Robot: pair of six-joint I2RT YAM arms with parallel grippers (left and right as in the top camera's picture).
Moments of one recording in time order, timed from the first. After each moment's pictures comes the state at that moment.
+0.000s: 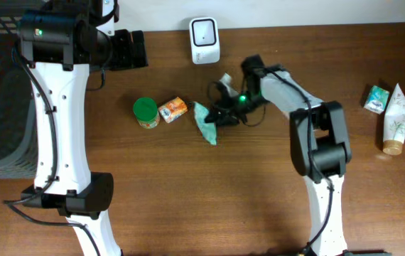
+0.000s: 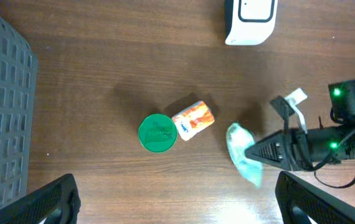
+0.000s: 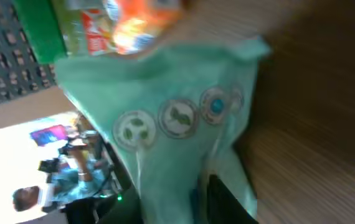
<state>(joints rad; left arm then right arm) -0.14 2.06 2.70 -1.69 0.04 -0.22 0.23 2.38 1.77 -0.95 -1.01 0.10</state>
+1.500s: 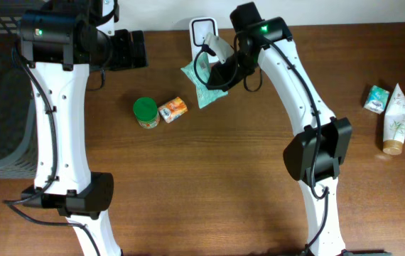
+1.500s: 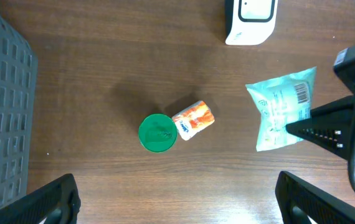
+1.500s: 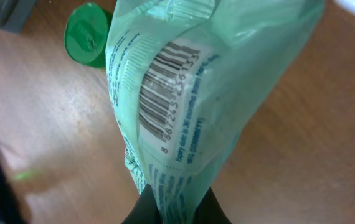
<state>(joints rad) -0.14 2.06 2.70 -1.69 0.04 -0.22 0.31 2.37 2.43 -1.35 -0.55 -0.35</state>
